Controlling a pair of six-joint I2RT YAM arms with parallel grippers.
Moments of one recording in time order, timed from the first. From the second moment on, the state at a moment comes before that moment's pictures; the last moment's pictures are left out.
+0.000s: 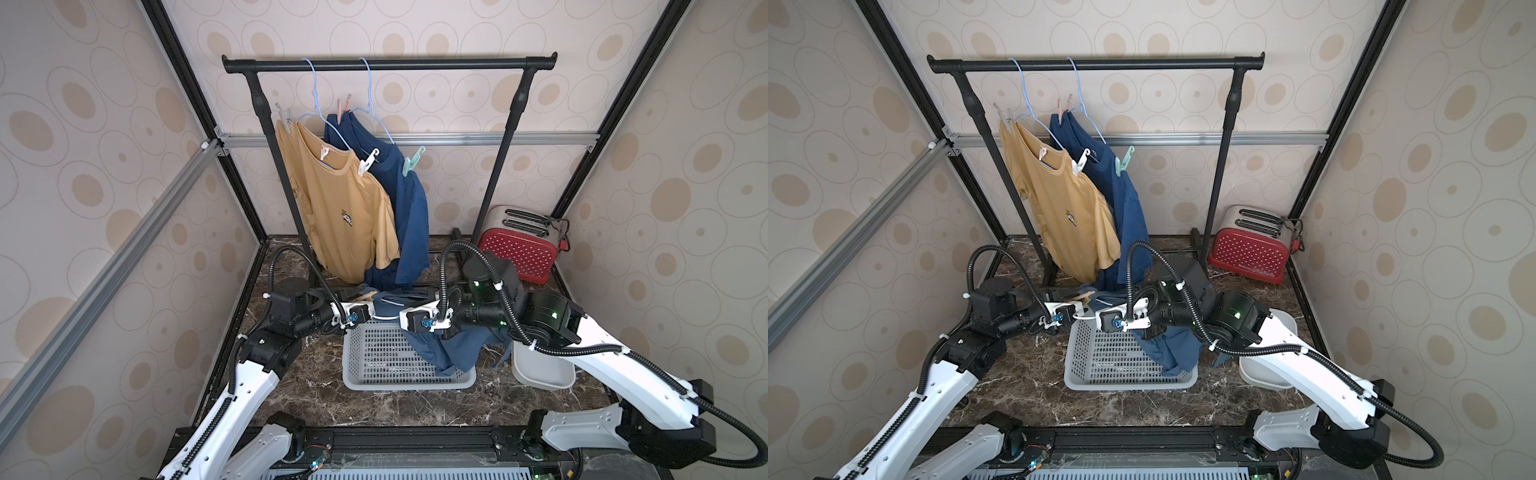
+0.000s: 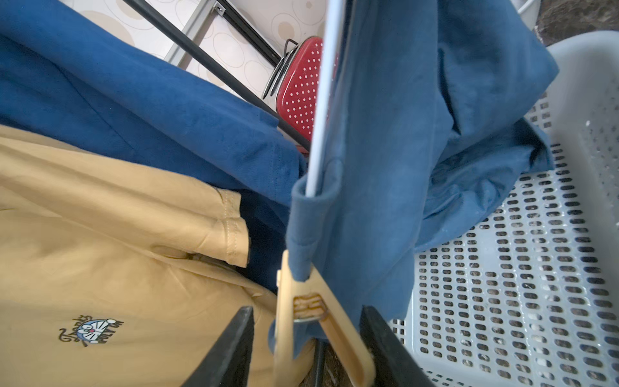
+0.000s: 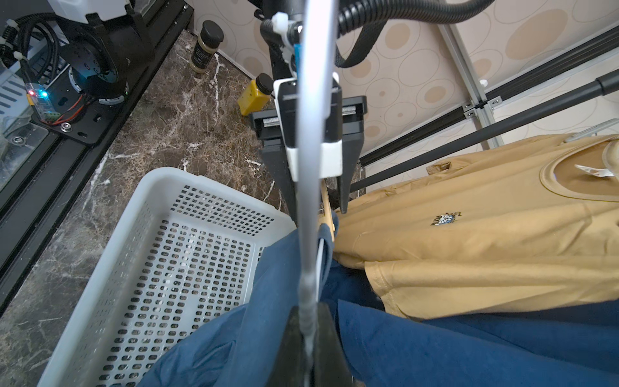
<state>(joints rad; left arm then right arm) -0.33 0.89 0.86 -0.34 0.54 1.07 0.97 1.26 1.53 -0.77 -0.16 -0.97</state>
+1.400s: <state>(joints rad) -0.34 0.81 0.94 -0.53 0.45 1.03 0.84 1.24 1.39 -0.58 -0.25 -0.77</state>
